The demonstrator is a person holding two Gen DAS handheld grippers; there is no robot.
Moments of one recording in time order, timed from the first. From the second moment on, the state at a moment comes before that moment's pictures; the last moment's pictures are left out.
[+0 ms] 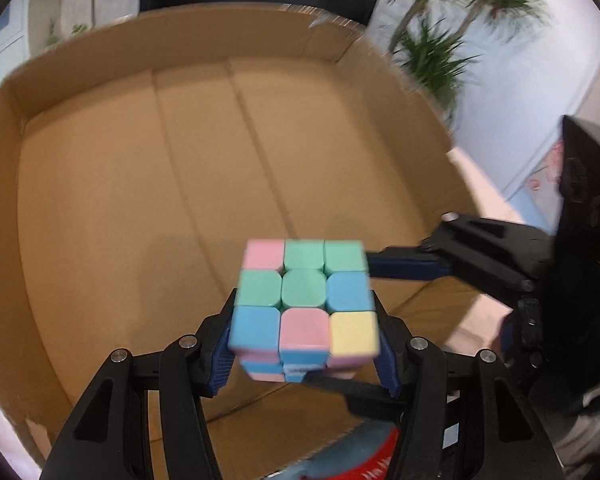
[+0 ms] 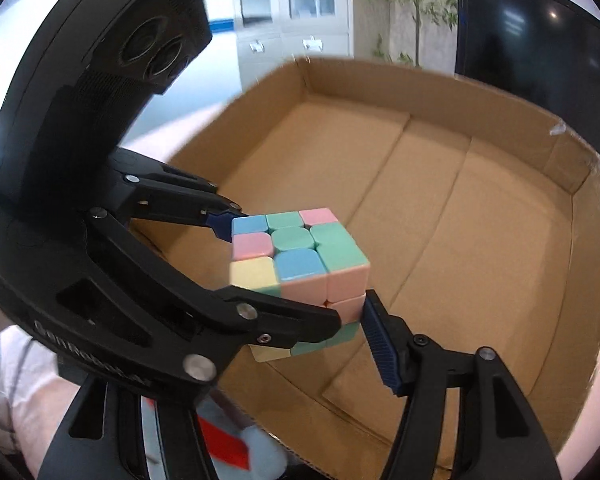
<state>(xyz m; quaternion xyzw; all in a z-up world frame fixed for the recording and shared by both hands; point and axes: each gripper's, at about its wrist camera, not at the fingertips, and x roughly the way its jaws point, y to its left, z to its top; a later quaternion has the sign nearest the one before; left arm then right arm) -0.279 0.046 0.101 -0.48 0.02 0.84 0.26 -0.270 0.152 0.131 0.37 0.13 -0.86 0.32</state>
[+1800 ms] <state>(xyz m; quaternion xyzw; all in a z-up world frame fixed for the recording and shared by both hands) 0.046 -0.050 0.042 -0.53 -0.23 0.80 0.19 -0.015 0.277 0.056 0.50 -0.27 -0.80 0.20</state>
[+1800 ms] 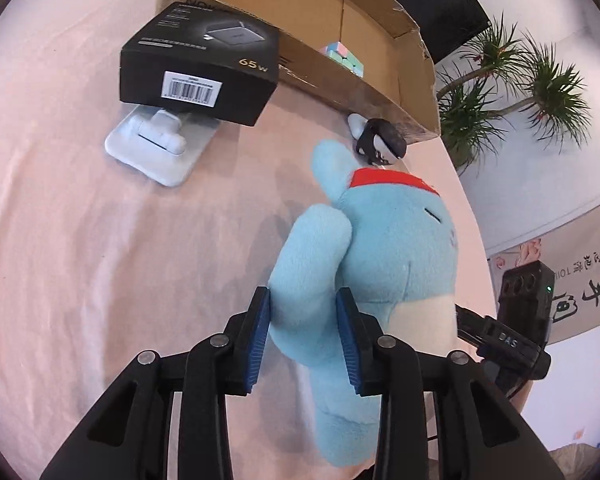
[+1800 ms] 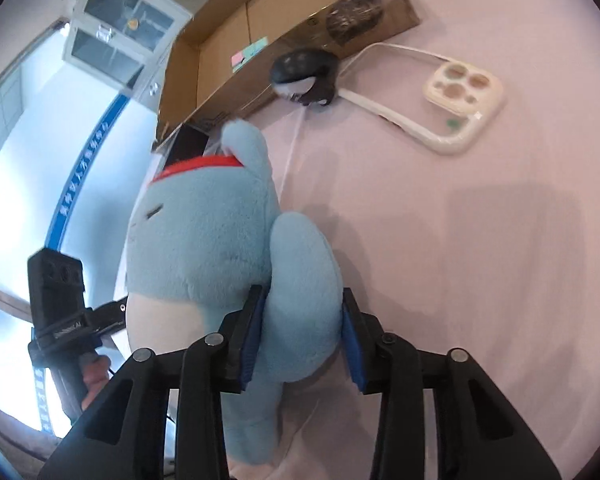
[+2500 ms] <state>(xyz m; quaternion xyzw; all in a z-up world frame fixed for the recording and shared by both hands) 0.039 -0.019 0.037 -0.50 -0.09 0.84 0.17 -0.009 0.244 0.074 0.47 -0.13 -0.86 0.14</state>
